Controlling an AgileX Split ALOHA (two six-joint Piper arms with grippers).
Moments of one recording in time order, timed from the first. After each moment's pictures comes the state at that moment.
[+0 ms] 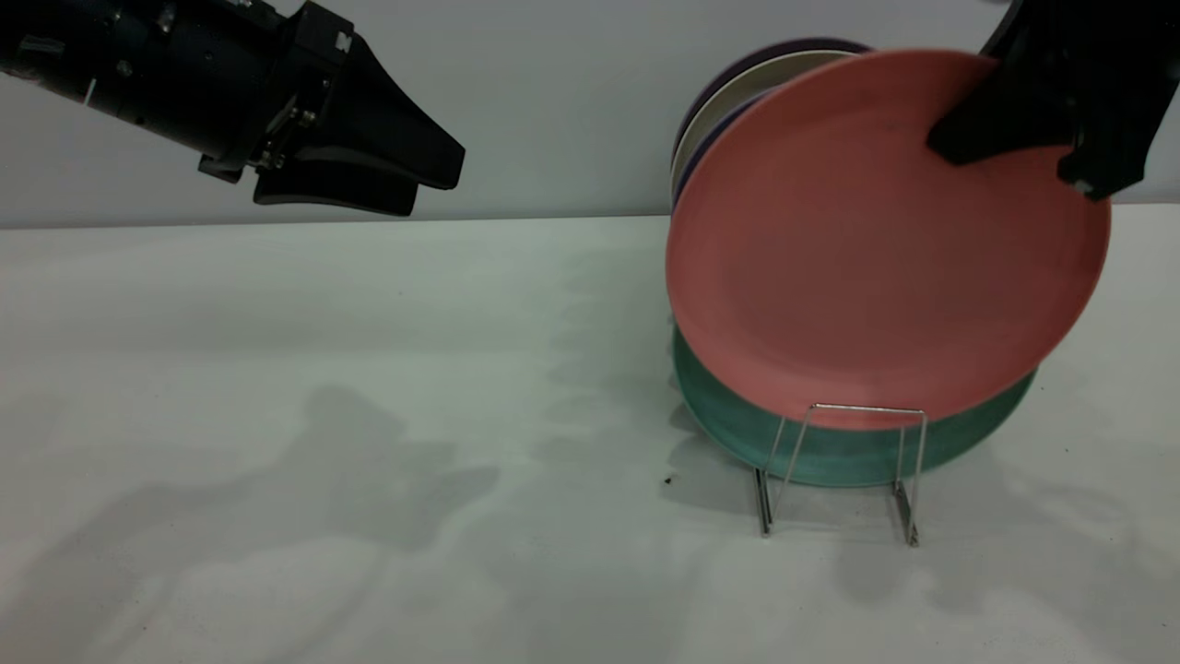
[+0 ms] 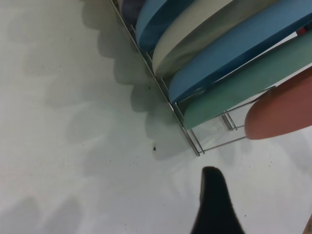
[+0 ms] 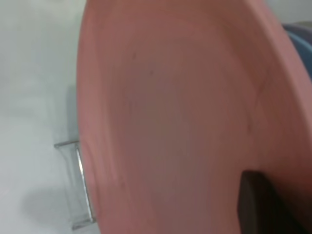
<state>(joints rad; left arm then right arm) -0.12 1.84 -1.04 -1.29 0.69 1.21 0.18 1.59 -0.92 0.91 0.38 -1.89</state>
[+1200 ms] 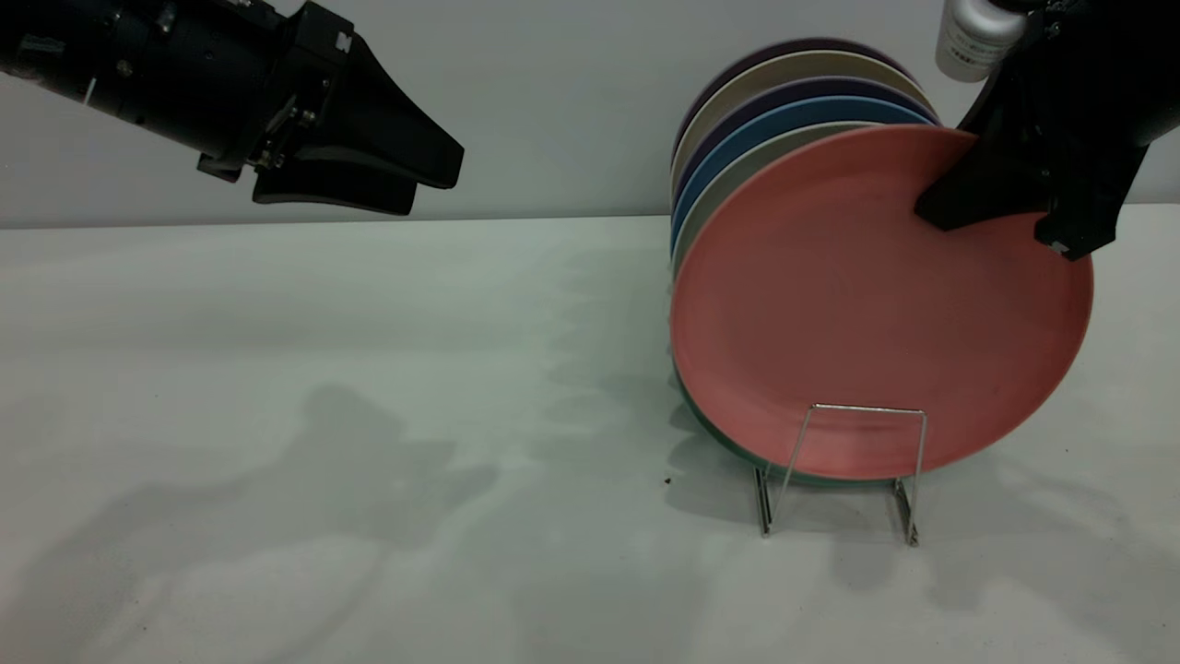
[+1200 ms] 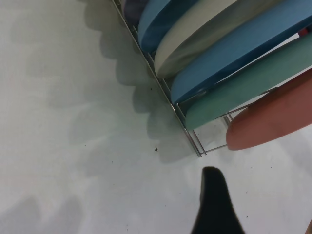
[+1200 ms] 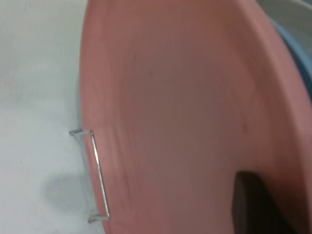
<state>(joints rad) -0.12 1.84 -1.04 -1.29 0.68 1.20 0.18 1.66 -0.92 0.93 0.37 -1.91</state>
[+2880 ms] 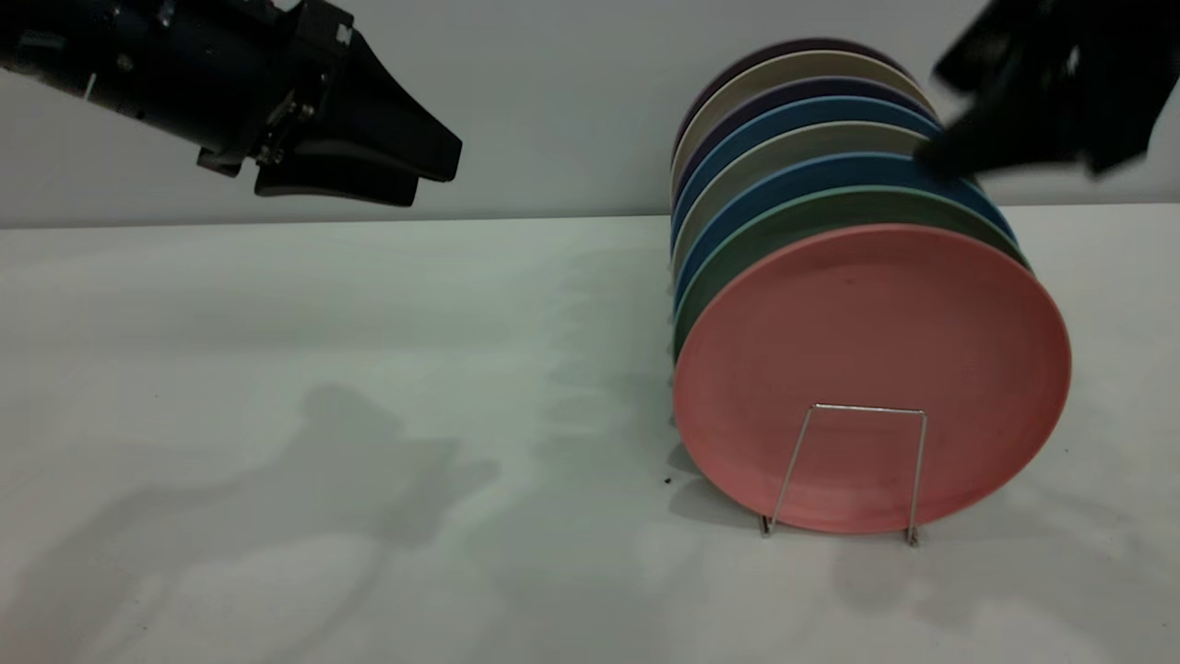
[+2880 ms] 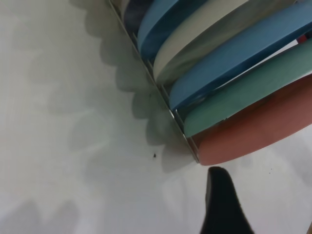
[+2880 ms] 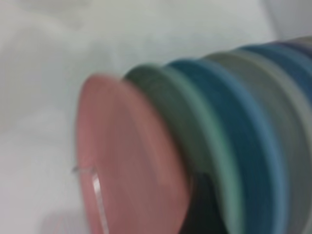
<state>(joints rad) -0.12 1.82 -1.04 -1.31 0.68 1.21 0.18 1.49 -0.92 0.93 0.42 -1.77</state>
